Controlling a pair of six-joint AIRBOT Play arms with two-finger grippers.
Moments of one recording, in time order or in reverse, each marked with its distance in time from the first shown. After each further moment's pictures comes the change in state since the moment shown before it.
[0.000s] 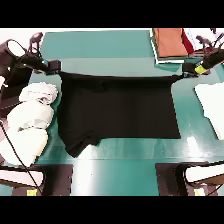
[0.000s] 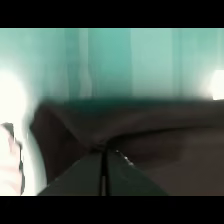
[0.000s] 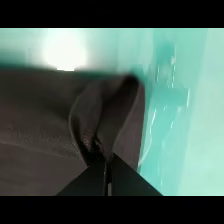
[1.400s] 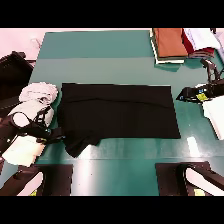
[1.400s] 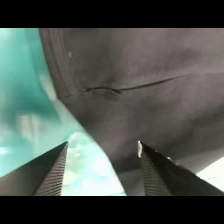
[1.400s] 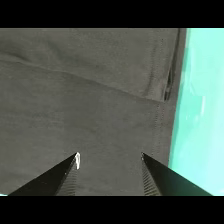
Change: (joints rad) left arm 0.004 0.690 -1.111 -0.072 -0.054 -0.142; right arm -0.011 0.511 -0.610 0.087 -0.138 -0.014
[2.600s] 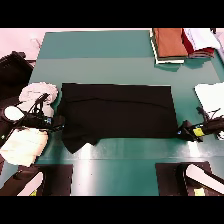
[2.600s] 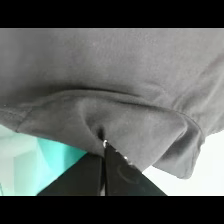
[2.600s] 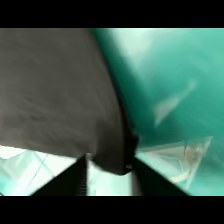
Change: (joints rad) left arm -0.001 0.011 0.113 -0.141 0.066 0.107; right arm -0.381 -0.058 -0.515 0.144 0.051 -0.117
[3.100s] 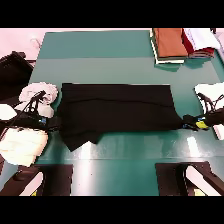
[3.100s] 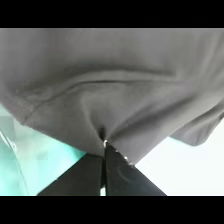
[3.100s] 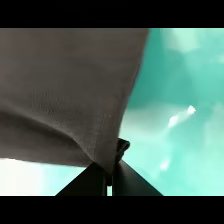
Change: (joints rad) left arm 0.000 0.097 0.074 0.076 -0.156 0.000; right arm 0.163 0.201 0.135 -0.128 0.036 -0.008
